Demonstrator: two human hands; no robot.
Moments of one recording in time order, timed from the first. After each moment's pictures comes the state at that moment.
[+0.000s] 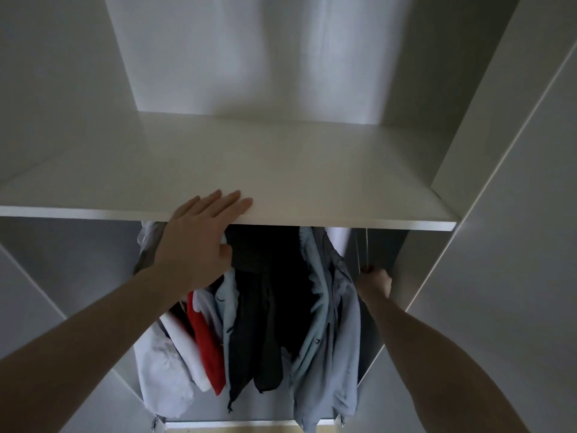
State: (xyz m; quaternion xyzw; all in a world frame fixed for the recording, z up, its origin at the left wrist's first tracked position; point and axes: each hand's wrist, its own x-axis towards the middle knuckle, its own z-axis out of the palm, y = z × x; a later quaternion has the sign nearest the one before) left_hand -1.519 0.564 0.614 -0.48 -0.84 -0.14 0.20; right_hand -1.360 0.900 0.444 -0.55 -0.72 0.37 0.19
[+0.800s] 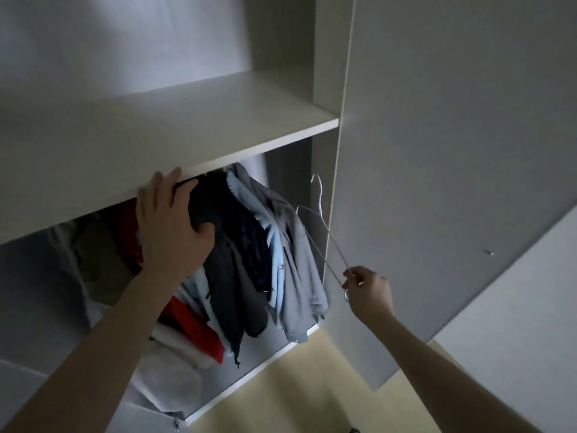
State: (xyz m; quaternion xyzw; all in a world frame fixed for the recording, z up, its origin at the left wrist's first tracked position) left_hand -1.489 0.539 0.589 -0.55 -0.77 -0.27 0.17; right_hand -1.168 0.651 0.435 -0.61 -0.66 0.34 0.29
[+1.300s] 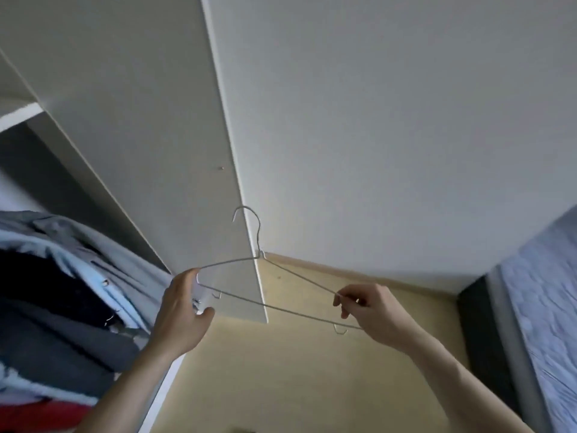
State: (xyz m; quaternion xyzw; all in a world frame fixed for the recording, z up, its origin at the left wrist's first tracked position) left_hand -1.213 0.480 0.426 -0.73 -0.59 -0.21 -0.26; right_hand -0.860 0.349 0.475 -0.72 -0.53 0.35 0.28
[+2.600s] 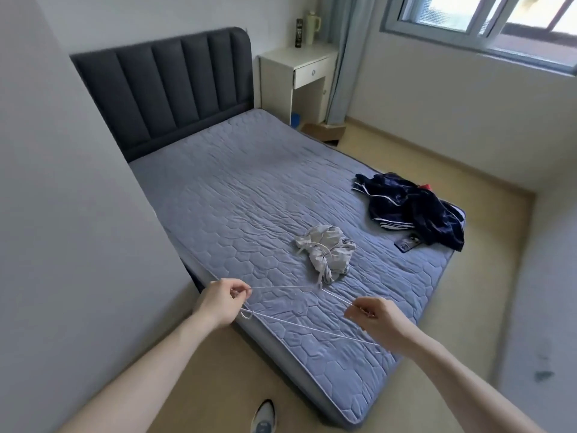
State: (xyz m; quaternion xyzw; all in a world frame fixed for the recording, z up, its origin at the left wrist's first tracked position) left_hand -0.239 0.143 0.370 -0.93 -0.09 0.10 -0.34; right_hand -0.260 -0.215 0.408 -0.92 -0.03 0.20 0.35
